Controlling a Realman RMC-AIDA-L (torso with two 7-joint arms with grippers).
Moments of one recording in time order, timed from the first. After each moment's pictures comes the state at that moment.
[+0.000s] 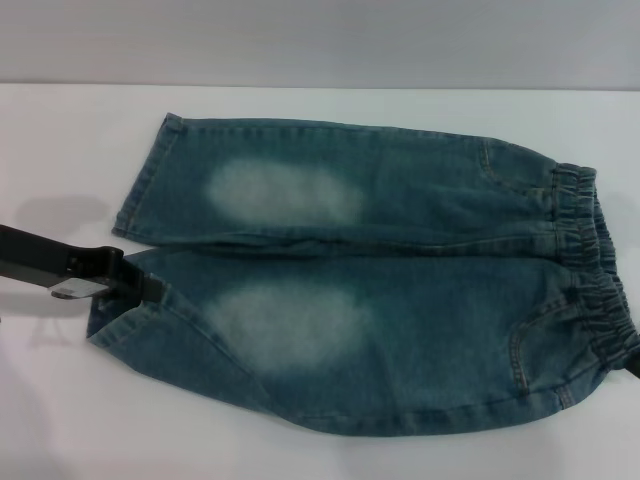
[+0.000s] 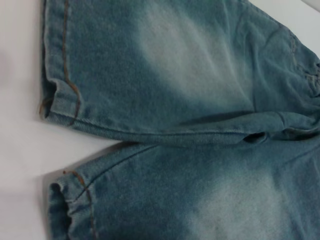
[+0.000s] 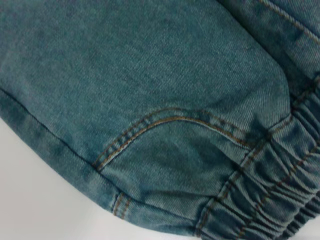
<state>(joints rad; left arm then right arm) -0.69 -1.85 0.80 0.52 2.33 1.55 -2.41 0.82 1.95 -0.89 -0.75 -2.92 -1.68 2.08</state>
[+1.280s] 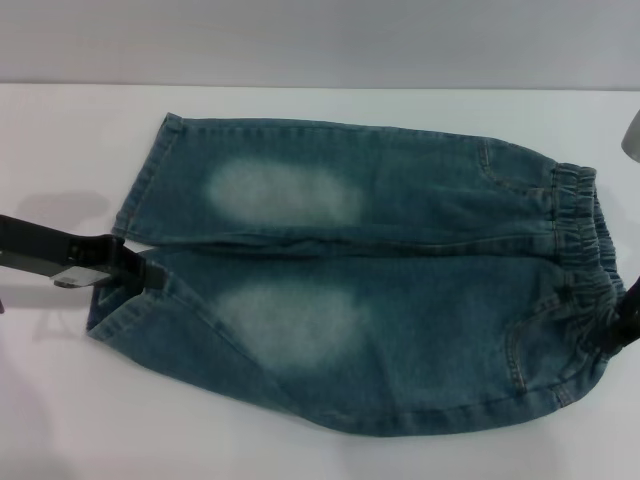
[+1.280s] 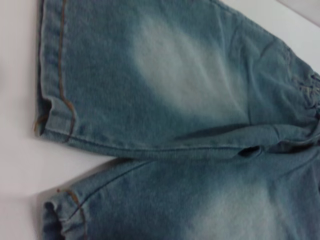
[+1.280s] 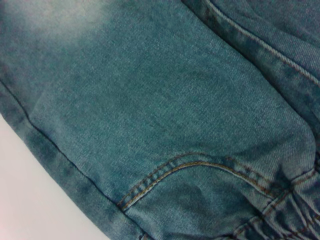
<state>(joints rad) -0.70 -1.85 0.77 0.52 2.33 1.54 -2.41 0.85 1.96 -0.87 -0.76 -2.86 -1.69 2.06</state>
